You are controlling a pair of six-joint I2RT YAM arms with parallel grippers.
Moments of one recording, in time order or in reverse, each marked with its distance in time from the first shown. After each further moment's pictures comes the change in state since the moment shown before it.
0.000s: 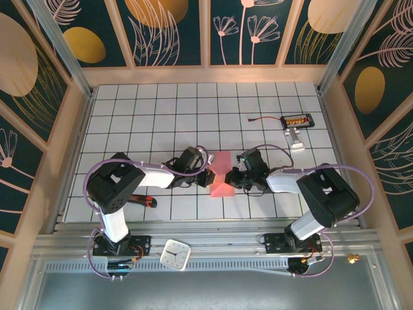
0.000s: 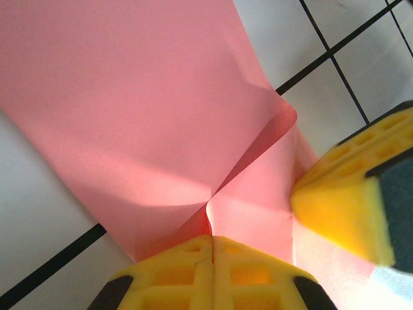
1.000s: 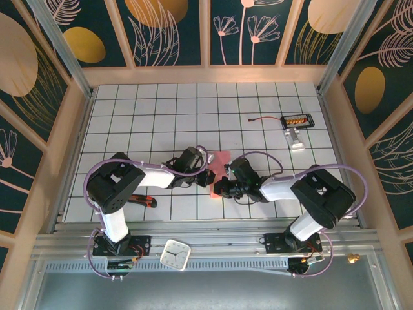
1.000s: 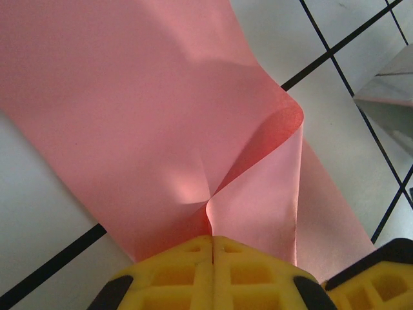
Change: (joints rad) left arm 0.000 0.001 0.000 0.000 0.000 0.000; right arm 0.200 0.043 -0.051 0.180 -0.016 0.126
